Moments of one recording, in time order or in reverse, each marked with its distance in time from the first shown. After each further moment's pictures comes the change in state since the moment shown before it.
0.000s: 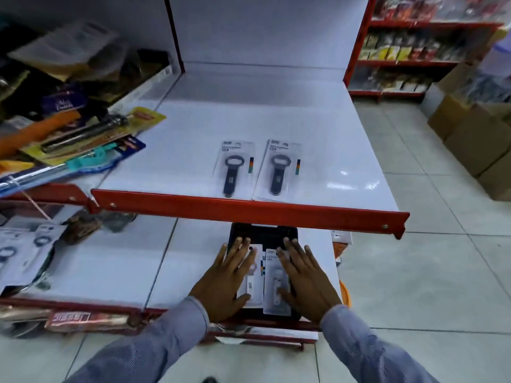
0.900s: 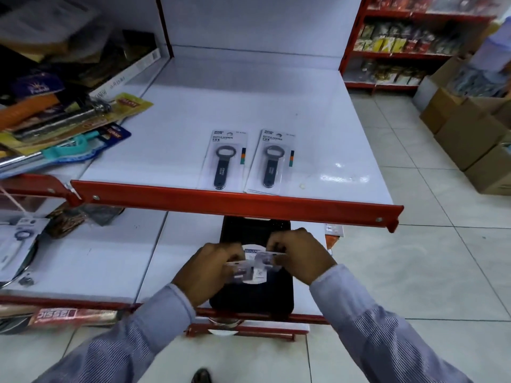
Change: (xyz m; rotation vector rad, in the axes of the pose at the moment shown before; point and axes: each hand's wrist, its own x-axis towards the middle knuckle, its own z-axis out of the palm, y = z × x) left_hand -0.007 0.010 -0.068 -0.533 0.063 -0.183; right_hand 0.033 -0.023 -0.093 0.314 -0.105 0.142
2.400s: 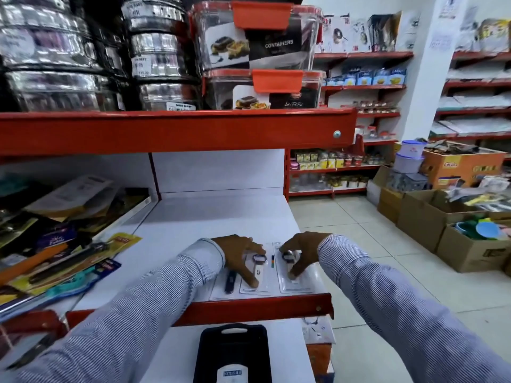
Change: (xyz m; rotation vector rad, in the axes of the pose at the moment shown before) left_hand 0.154 0.156 -0.155 0.489 -0.298 0.122; right_hand 0.032 0.034 -0.227 -0.321 -0.180 0.133
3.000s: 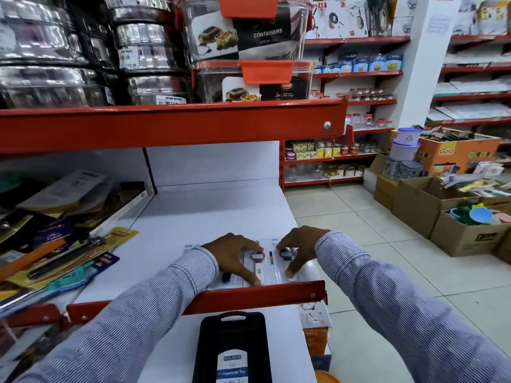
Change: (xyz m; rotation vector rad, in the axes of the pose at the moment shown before) left_hand -0.015 0.005 0.023 -0.135 0.124 0.056; right_hand -0.012 -0.004 0.011 0.012 0.016 -0.032
